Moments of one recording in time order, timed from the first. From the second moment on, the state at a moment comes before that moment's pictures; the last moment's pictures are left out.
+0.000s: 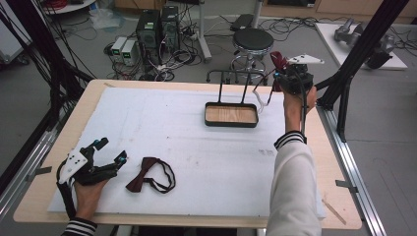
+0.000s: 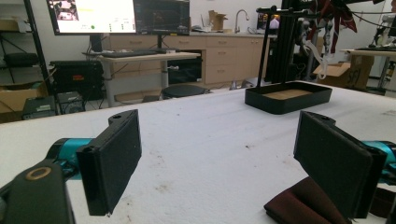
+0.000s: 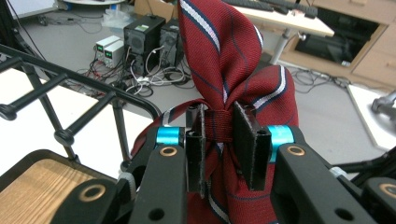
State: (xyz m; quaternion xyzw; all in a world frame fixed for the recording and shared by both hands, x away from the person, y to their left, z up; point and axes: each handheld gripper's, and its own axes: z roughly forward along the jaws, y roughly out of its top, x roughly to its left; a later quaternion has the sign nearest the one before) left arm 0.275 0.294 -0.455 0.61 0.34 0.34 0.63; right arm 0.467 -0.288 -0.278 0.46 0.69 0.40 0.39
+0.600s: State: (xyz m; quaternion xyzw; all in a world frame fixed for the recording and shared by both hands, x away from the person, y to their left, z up) left arm 0.275 0.294 -0.455 0.61 0.34 0.34 0.63; right arm 0.474 -0.302 -0.307 0.51 0.71 0.37 0.32
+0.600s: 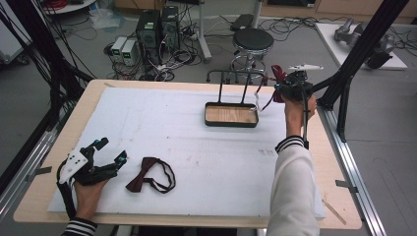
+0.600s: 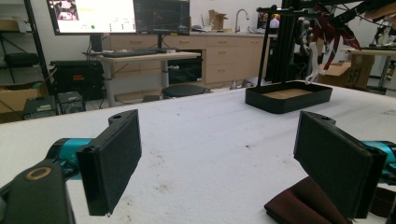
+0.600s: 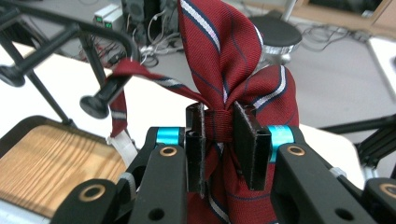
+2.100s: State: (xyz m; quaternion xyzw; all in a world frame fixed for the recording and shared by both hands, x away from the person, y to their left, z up) left arm 0.275 0.294 -0.455 0.61 0.34 0.34 0.63; right arm 0.473 -0.287 -0.320 0.45 0.78 0.36 0.24
